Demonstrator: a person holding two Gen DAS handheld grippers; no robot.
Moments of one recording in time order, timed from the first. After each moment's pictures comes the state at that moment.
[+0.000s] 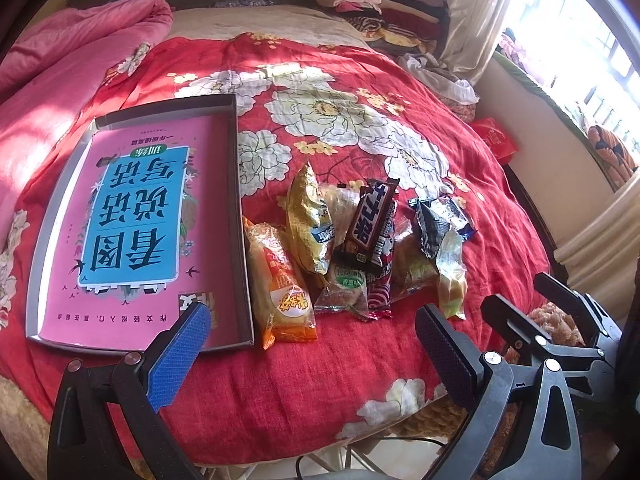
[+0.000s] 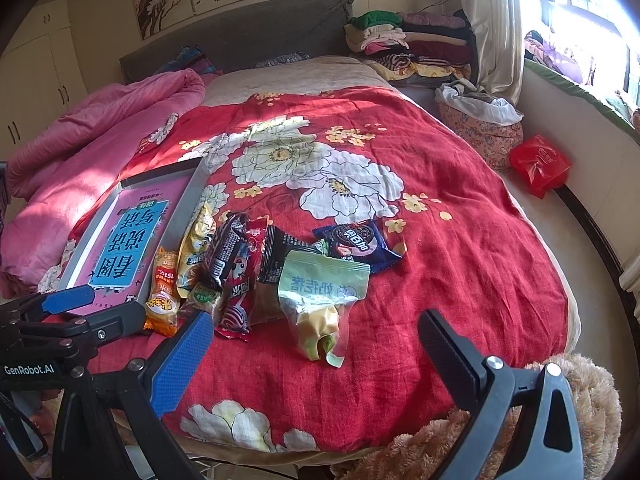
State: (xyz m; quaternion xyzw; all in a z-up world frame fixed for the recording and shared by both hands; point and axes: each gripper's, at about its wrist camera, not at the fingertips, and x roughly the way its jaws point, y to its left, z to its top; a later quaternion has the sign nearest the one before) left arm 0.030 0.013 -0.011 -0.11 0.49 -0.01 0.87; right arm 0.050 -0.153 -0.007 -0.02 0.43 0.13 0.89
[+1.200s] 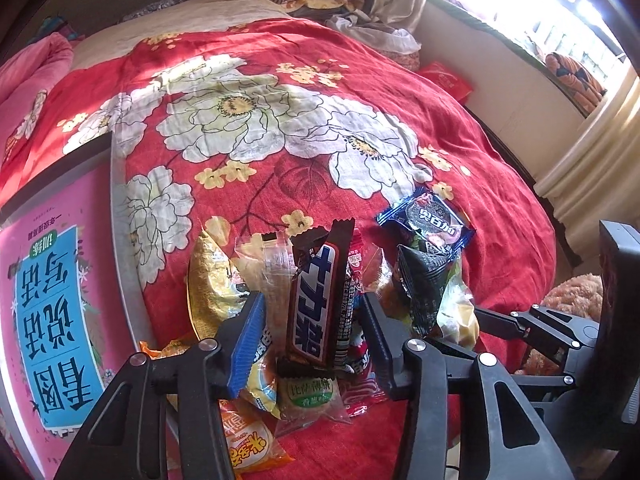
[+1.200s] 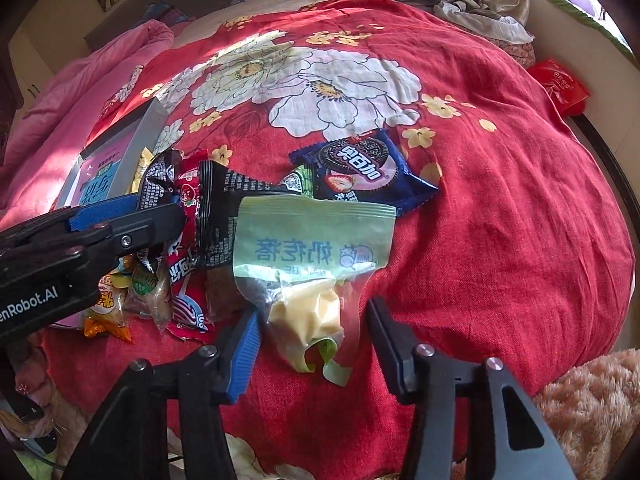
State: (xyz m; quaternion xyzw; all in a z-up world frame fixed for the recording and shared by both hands) left arm 0.126 -0.026 -0.046 -0.02 0.52 -0.12 0.85; right arm 0.106 -0.152 -0.077 0.03 0.55 0.13 0.83
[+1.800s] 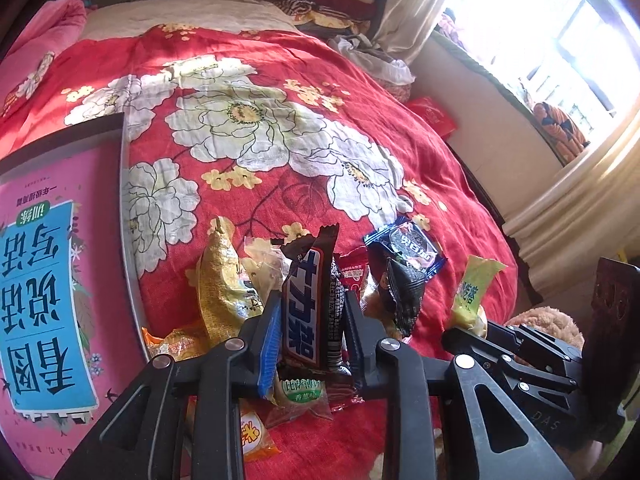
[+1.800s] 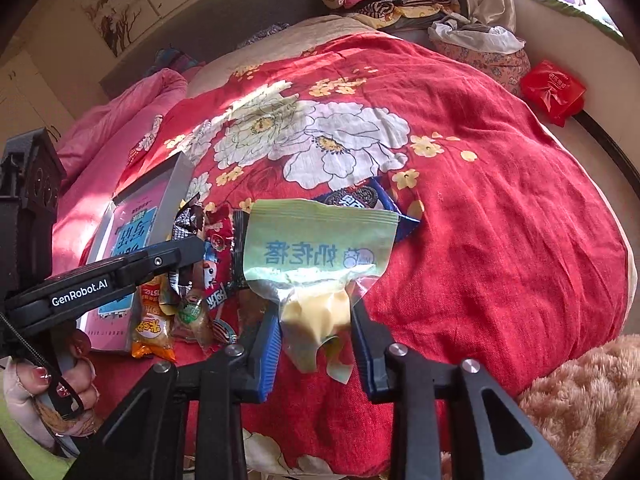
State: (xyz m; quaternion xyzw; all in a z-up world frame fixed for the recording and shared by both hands) left arm 0.119 0.004 -0.034 -0.12 0.49 -0.15 0.85; right arm 0.088 -0.171 -0.040 0.09 0.48 0.16 0.86
